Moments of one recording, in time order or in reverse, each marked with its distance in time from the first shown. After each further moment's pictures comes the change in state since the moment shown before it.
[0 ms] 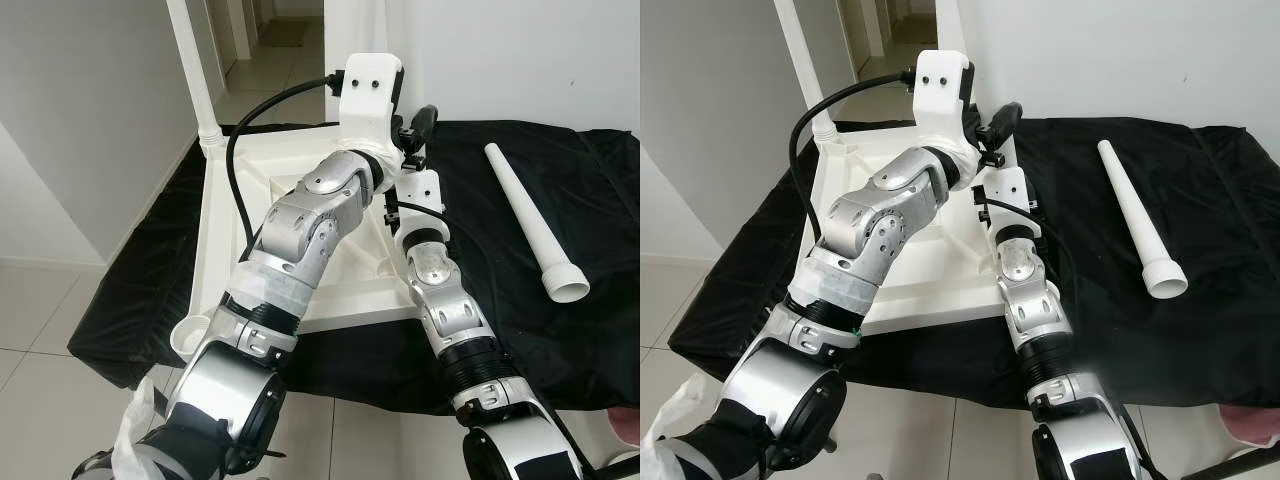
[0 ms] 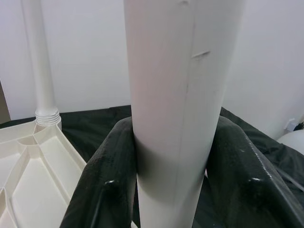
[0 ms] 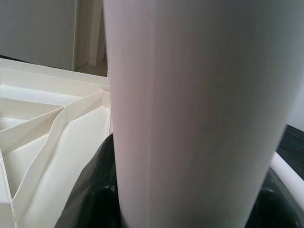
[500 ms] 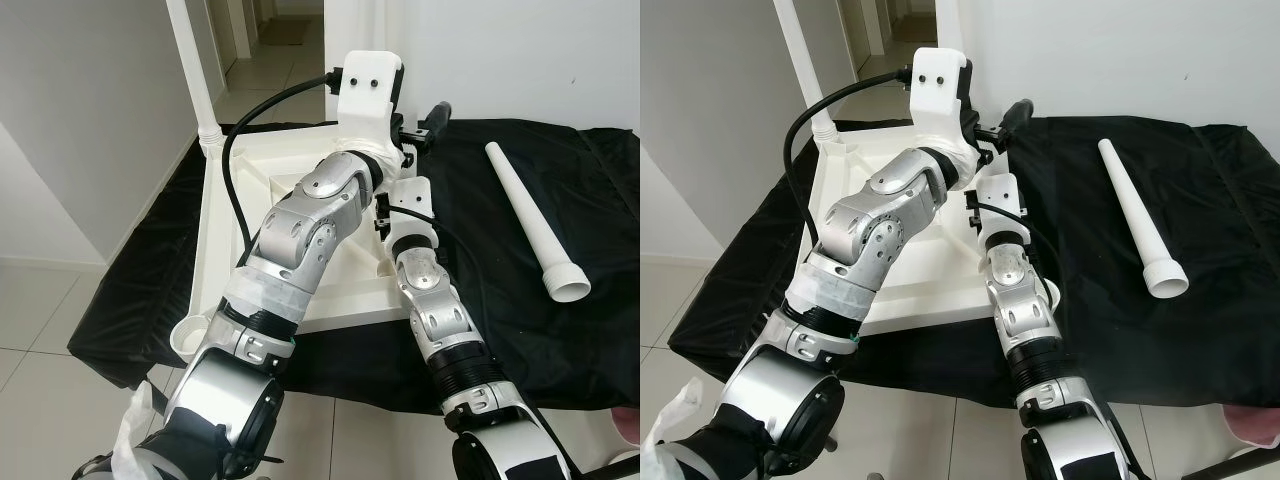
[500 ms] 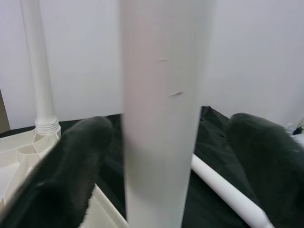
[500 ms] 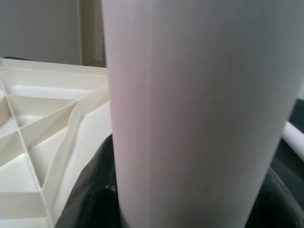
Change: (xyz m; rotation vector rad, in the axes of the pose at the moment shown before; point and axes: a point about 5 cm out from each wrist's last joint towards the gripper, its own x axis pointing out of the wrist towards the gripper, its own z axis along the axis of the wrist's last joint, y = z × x) left arm -0.004 -0.005 0.003 0.006 -0.039 -0.019; right arm -0.004 0.006 -0.008 0.105 0.054 -0.015
